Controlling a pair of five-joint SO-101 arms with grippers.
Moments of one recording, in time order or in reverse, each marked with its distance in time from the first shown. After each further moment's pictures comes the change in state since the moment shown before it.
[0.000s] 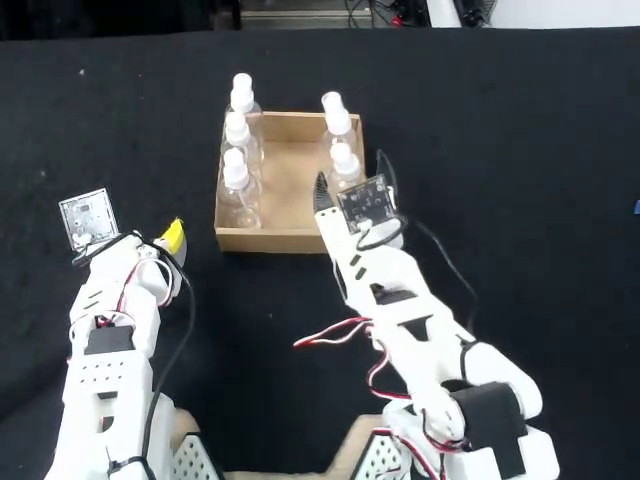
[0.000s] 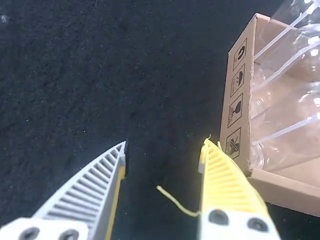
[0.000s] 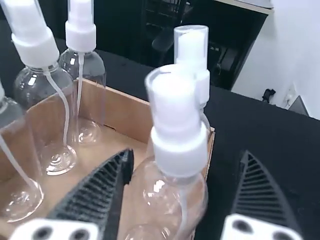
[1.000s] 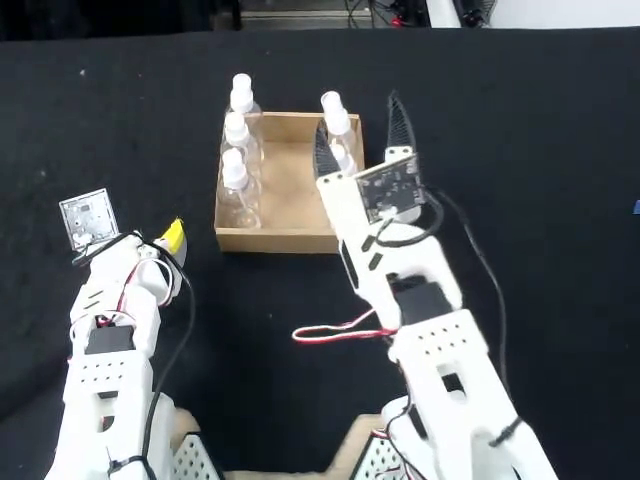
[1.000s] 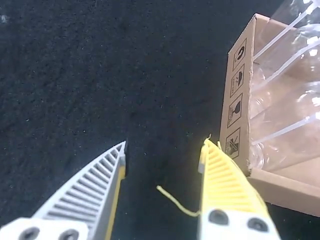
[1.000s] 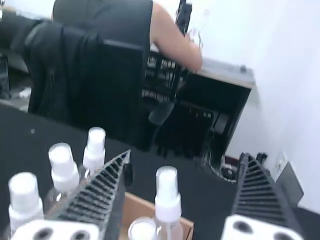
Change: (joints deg) left arm 0.0 0.0 0.0 0.0 0.0; right arm -1.8 -33.3 -11.3 30.9 0.0
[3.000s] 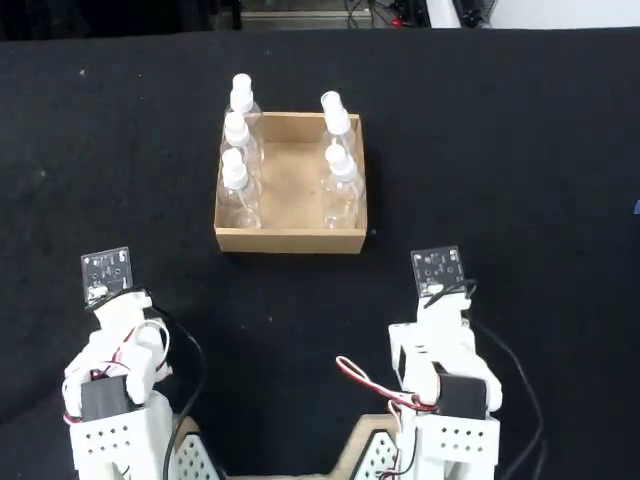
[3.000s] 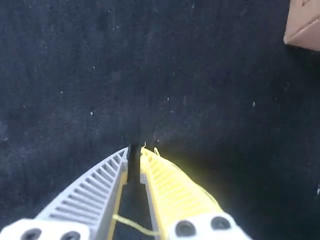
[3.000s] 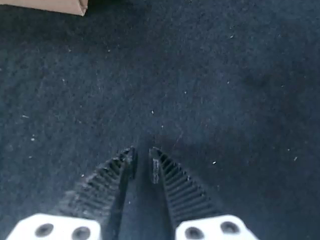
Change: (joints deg) left arm -5.5 -44.2 11.9 56.3 -11.9; right arm 23.3 -54.6 32.6 79.9 0.0
